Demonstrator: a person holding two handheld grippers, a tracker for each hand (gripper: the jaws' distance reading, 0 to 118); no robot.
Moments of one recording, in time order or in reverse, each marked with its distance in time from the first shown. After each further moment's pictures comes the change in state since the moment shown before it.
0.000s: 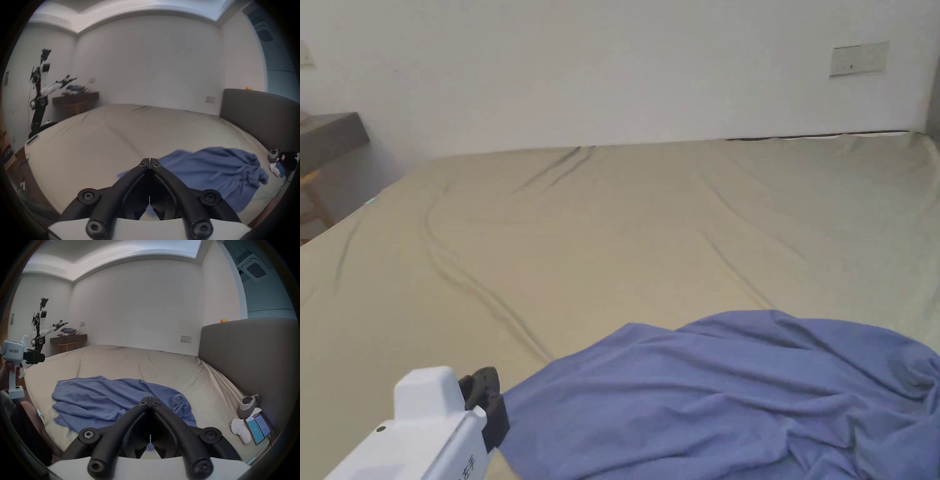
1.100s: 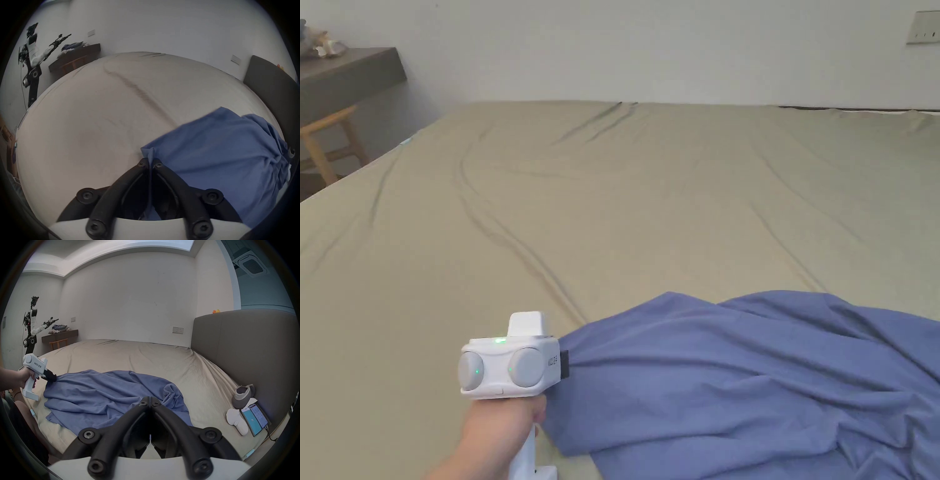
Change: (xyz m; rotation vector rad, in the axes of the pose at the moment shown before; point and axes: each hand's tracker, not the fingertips) left arm -0.003 -0.032 -0.194 -0.465 0.056 0.004; right arm 0.016 -0.013 -0.009 -0.101 -0.082 -0.060
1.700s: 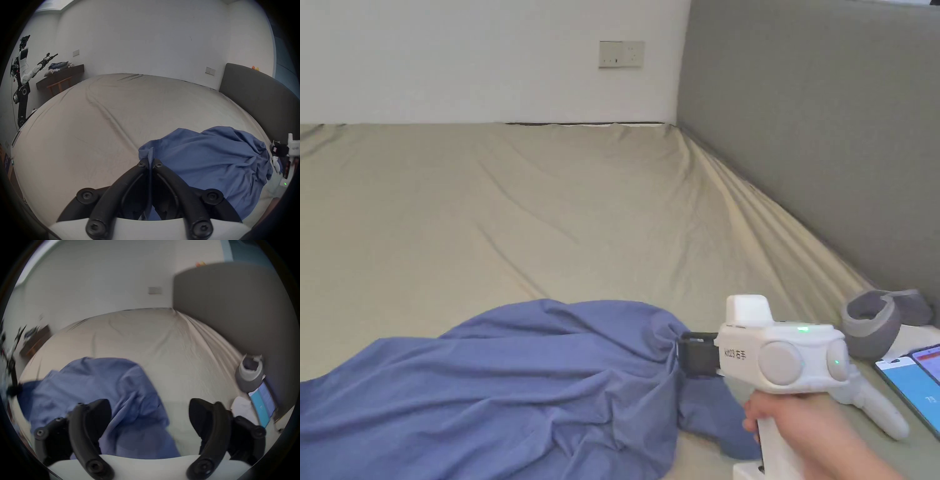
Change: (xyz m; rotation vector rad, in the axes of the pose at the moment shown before) left arm 0.037 0.012 0.084 0.186 -0.150 -0.078; right arm 0.103 0.014 -0.164 -0.414 -0.144 -0.259
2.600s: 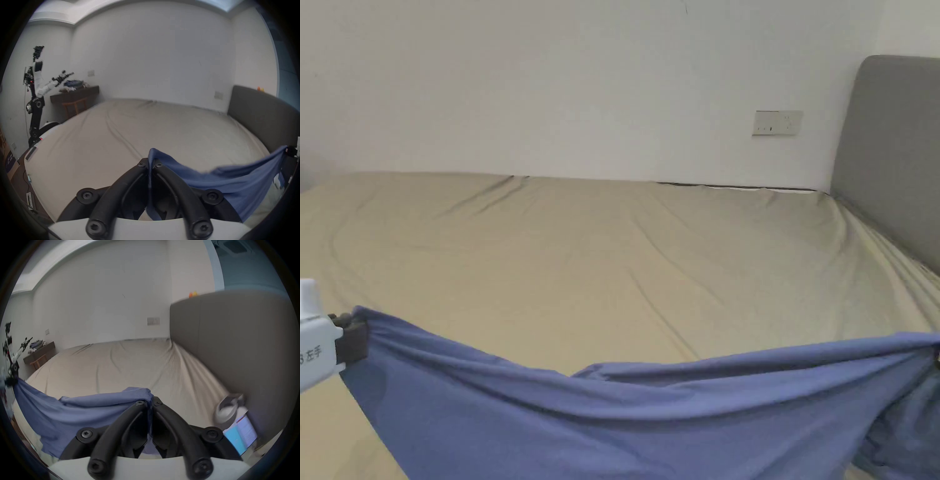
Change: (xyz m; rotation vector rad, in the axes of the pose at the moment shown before) left arm -0.073 0.097 0.083 0.236 0.110 0.047; right arm 0.032 0.065 0.128 0.328 0.018 0.090
